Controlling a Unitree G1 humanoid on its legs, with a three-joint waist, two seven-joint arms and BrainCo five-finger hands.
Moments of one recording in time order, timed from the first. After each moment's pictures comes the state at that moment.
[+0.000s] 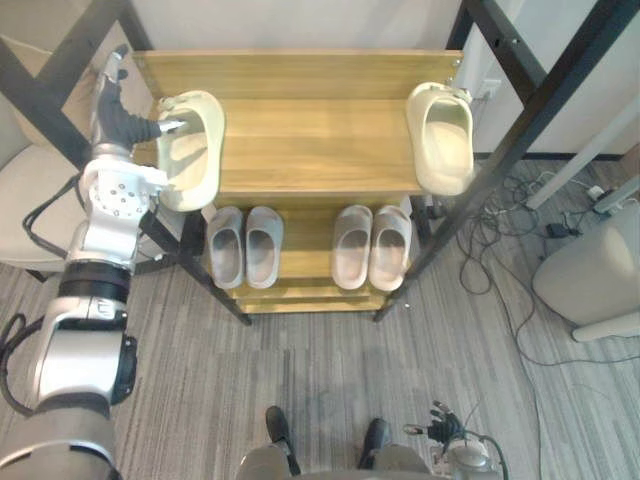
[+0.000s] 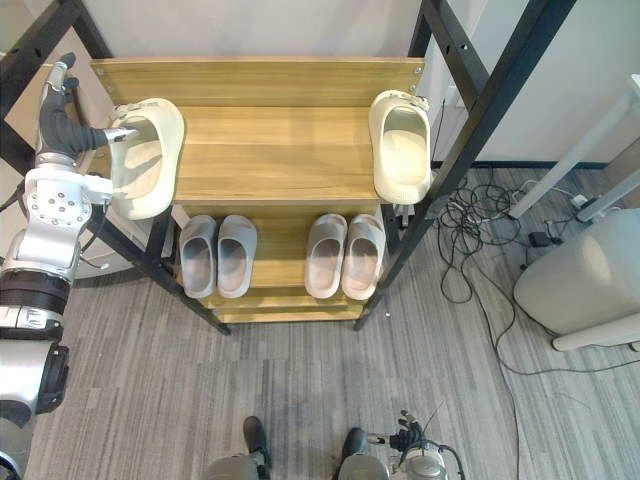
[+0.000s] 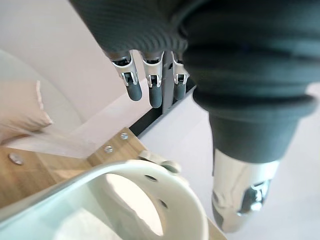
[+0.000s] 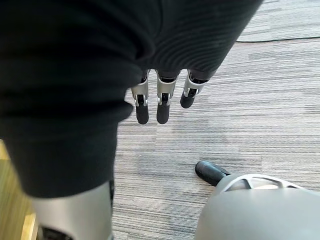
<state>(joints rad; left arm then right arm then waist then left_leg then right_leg) -0.90 0.70 -0.06 0.73 0.12 -0.16 0.27 0.02 -0.13 -0.13 1.04 -0.11 -0.09 -0.06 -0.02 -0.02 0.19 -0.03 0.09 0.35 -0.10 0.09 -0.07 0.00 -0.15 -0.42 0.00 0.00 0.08</state>
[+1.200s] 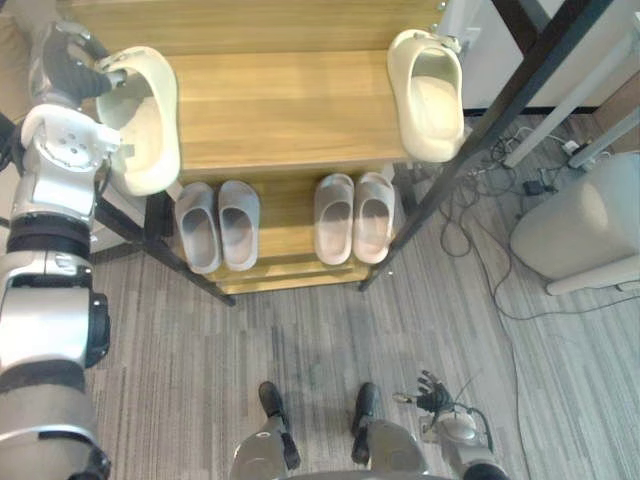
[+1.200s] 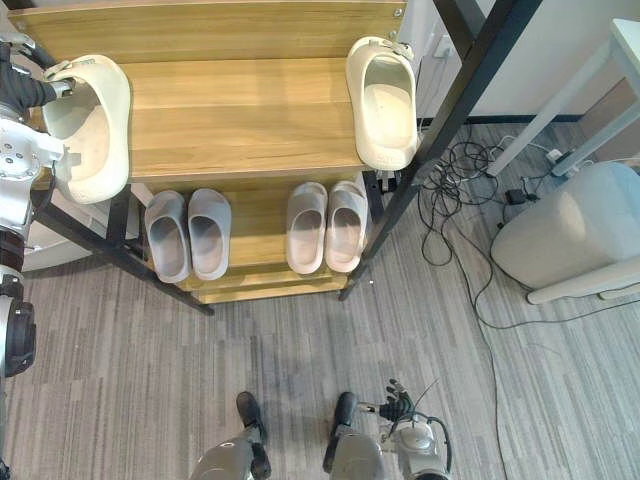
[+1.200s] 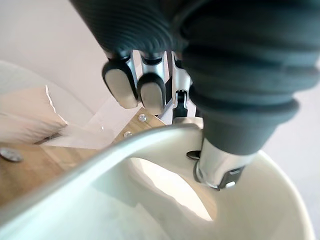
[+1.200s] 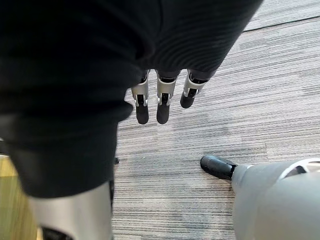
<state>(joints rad) -1.12 0.81 -0.10 0.94 0.24 -0.12 0.21 -0.06 -0.11 -0.09 1.00 -0.04 -0.11 -0.06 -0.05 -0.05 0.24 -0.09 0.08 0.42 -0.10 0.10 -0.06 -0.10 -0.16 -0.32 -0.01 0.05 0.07</state>
